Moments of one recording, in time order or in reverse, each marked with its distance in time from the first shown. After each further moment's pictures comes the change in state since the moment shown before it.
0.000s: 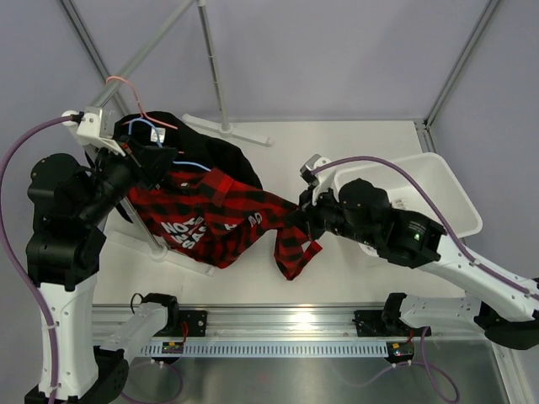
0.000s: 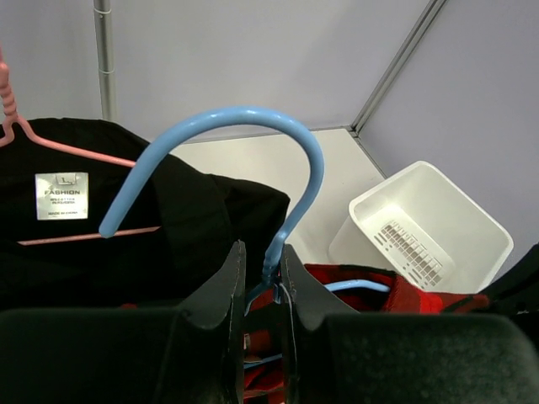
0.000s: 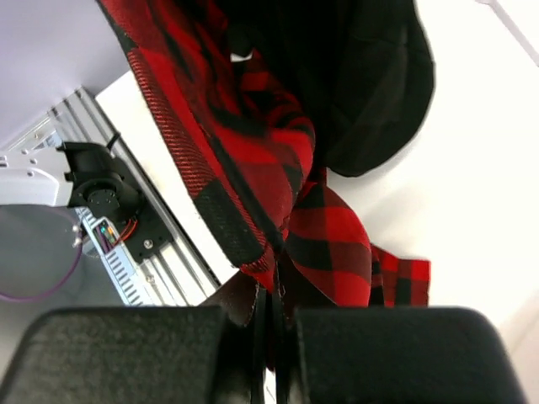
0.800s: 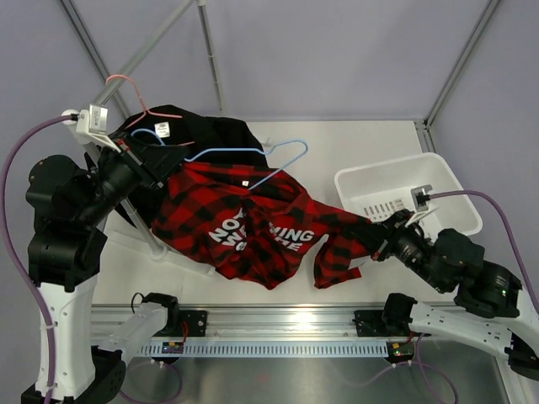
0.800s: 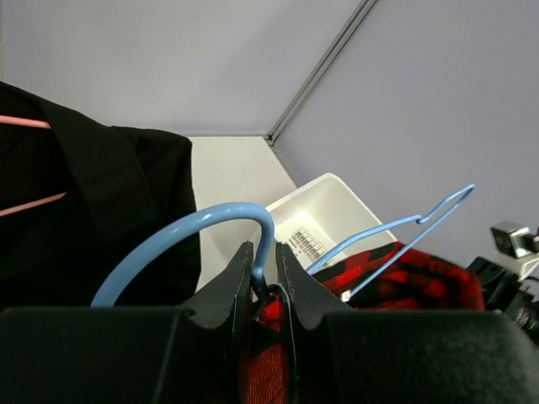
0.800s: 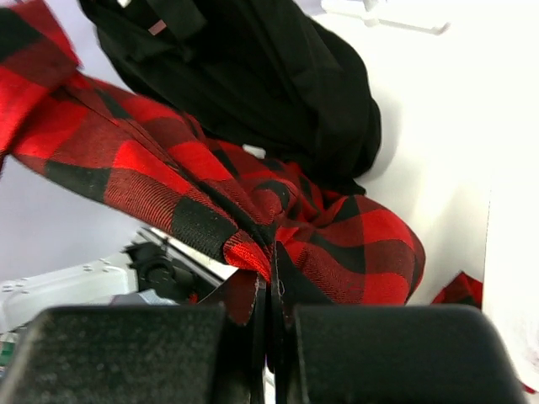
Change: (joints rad) left arm -0.042 -0.005 -0.011 0.078 0.078 -0.241; right arm 0.021 -0.608 -0.278 -0.106 0.336 0.423
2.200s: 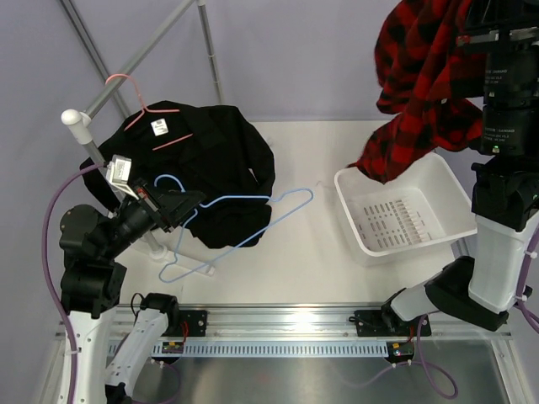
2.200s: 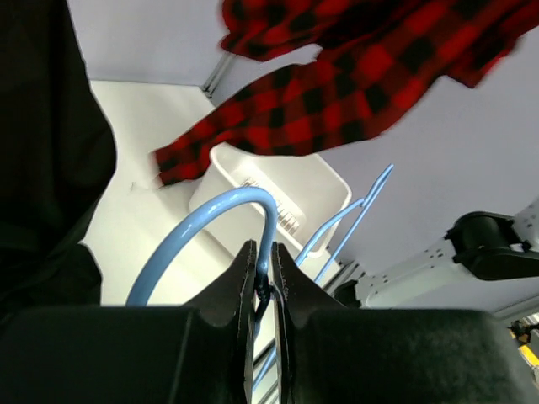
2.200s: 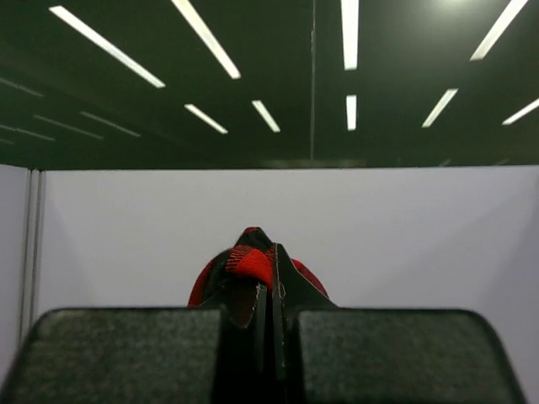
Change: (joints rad) left arm 0.042 -0.320 -0.506 0.254 0.235 -0.147; right arm -0.479 1.014 1.531 0.552 -0.203 -1.001
